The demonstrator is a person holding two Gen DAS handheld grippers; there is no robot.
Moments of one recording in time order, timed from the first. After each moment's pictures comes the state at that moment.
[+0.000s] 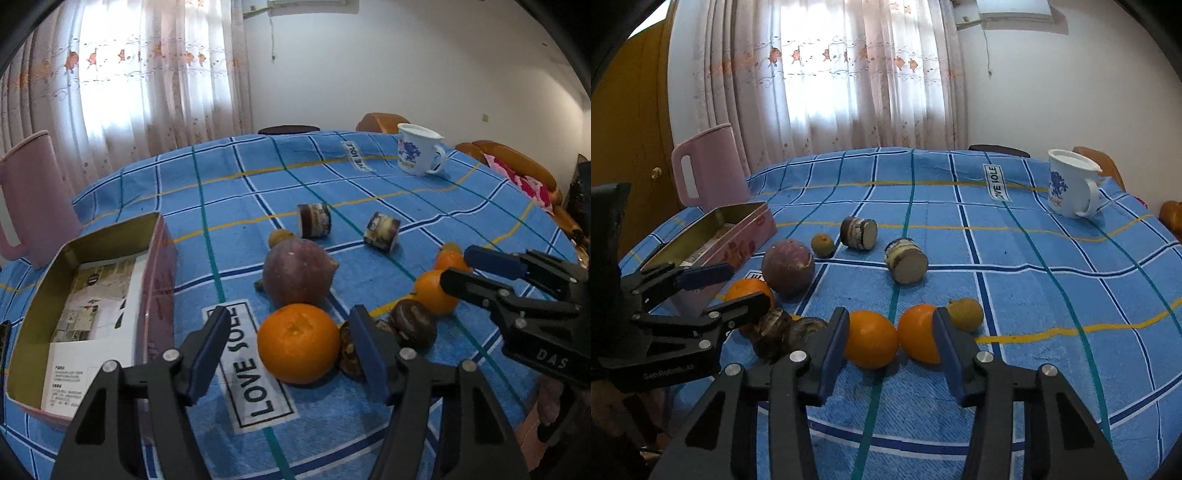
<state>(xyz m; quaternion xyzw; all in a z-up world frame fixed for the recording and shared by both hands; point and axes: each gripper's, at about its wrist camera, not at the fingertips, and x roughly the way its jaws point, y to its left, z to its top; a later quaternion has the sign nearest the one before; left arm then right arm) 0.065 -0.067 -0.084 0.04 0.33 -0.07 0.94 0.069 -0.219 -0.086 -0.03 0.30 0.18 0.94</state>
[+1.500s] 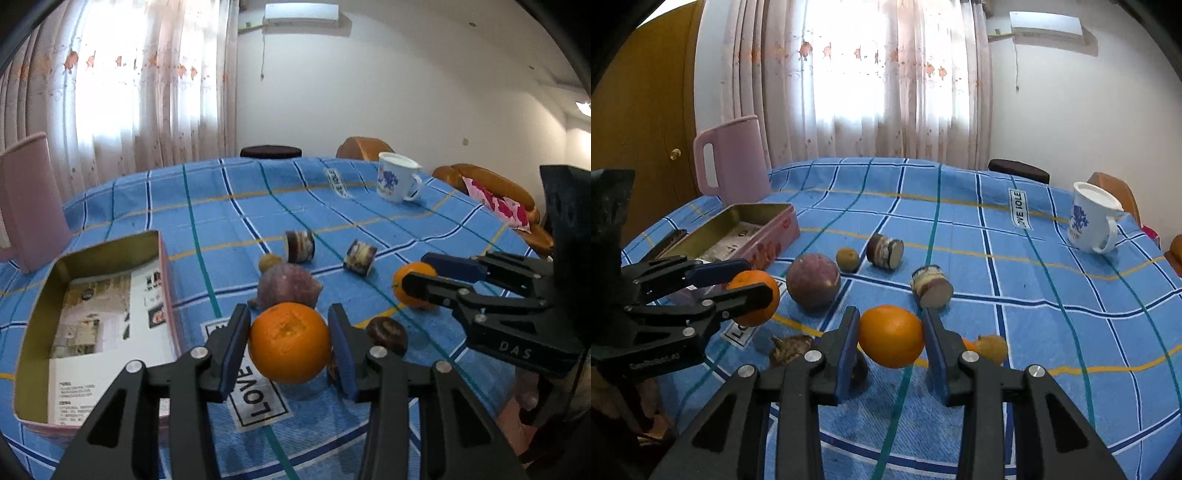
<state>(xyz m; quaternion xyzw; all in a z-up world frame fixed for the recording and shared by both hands) 0.050 -0.052 -0.067 0.00 0.29 -0.12 0.95 0.071 -0.202 -0.067 -0.06 0.28 0.22 0.93</state>
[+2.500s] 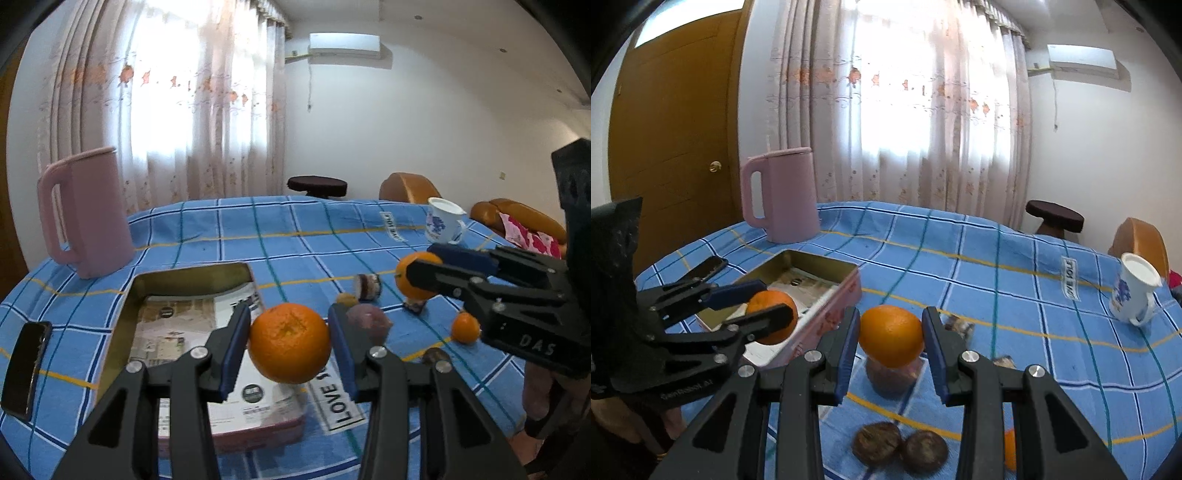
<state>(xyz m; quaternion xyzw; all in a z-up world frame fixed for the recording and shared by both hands) 0.036 0.008 -0.043 -0.02 0.24 -0.03 0.97 0.073 -0.134 -0.022 -0.08 0.22 0.29 0.93</state>
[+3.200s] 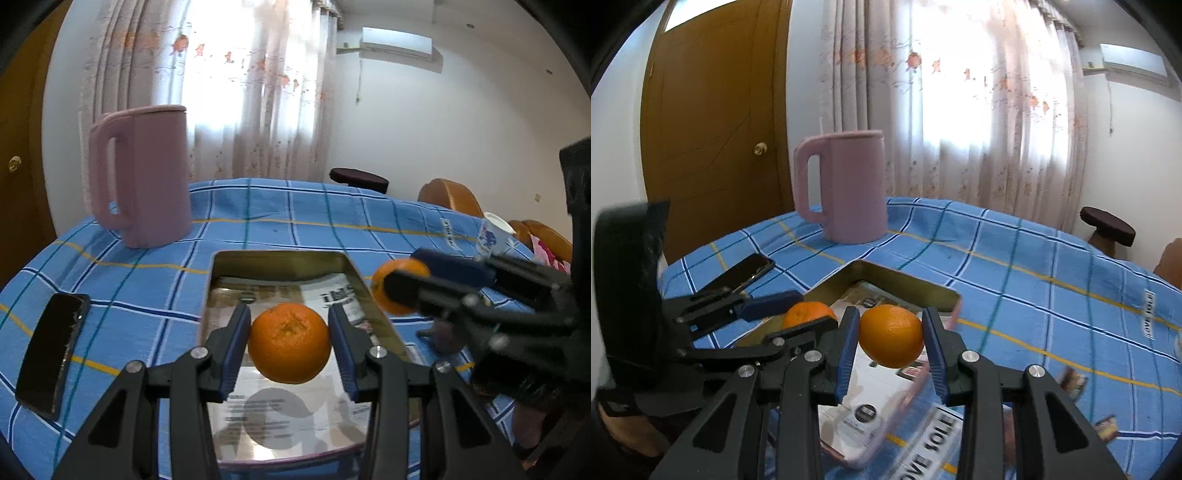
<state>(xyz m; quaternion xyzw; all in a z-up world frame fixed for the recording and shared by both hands) 0.049 0.091 -0.057 -0.07 0.26 0.04 0.96 0.094 -0.025 -0.032 -0.10 0.23 0.38 0.89</state>
